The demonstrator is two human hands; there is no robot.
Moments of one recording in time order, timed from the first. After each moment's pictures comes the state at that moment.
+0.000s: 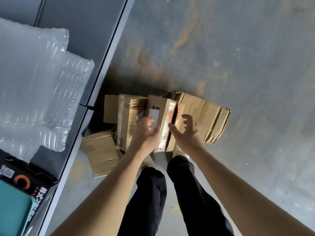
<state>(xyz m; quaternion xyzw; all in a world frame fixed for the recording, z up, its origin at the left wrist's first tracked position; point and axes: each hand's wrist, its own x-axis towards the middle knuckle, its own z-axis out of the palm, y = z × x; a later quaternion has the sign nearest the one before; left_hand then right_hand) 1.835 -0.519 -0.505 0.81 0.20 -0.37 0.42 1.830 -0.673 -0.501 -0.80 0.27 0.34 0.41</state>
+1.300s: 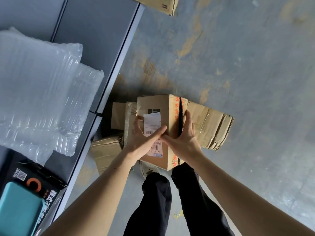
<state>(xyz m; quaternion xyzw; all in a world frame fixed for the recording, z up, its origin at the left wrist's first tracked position) 1.855 -0.490 -0.461 0.73 0.30 -0.42 0.45 1.846 -0.647 -0.454 -0.80 0.24 0.34 0.44</state>
